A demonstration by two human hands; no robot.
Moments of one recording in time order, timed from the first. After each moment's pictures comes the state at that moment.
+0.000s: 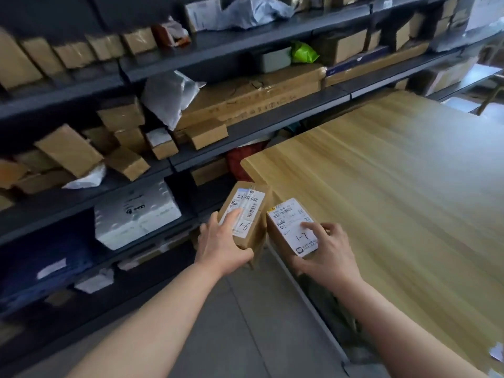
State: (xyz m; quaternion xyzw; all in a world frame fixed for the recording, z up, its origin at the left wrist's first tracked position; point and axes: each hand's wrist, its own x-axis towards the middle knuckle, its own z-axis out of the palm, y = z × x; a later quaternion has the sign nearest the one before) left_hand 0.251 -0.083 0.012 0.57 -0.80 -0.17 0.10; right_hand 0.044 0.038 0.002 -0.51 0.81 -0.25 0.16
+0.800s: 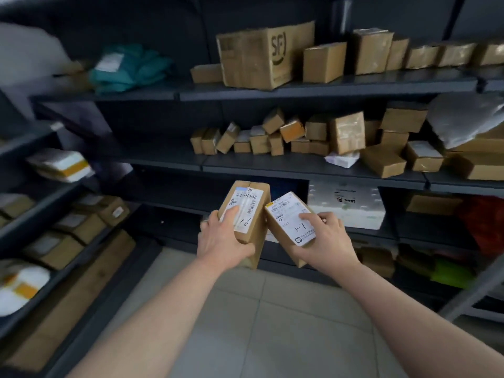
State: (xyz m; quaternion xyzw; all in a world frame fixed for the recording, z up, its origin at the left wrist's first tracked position) left_hand 0.771 0.030 0.073 0.83 -0.52 -0.07 0.18; right_hand 0.556 -0.052 0.047 -0.80 0.53 -0.22 0.18
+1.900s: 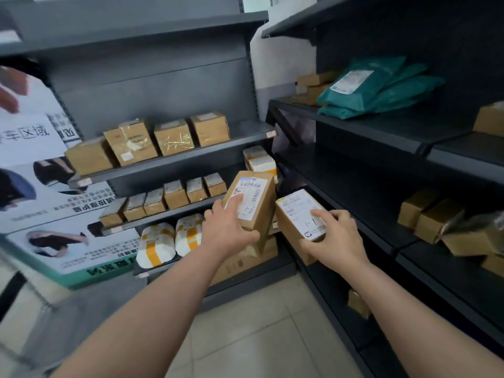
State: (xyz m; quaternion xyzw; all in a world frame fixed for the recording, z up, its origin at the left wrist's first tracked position) left_hand 1.127 0.016 0.155 0.97 -0.11 0.07 0.18; right_hand 1.054 -0.206 0.102 -0.93 0.14 -0.20 0.29
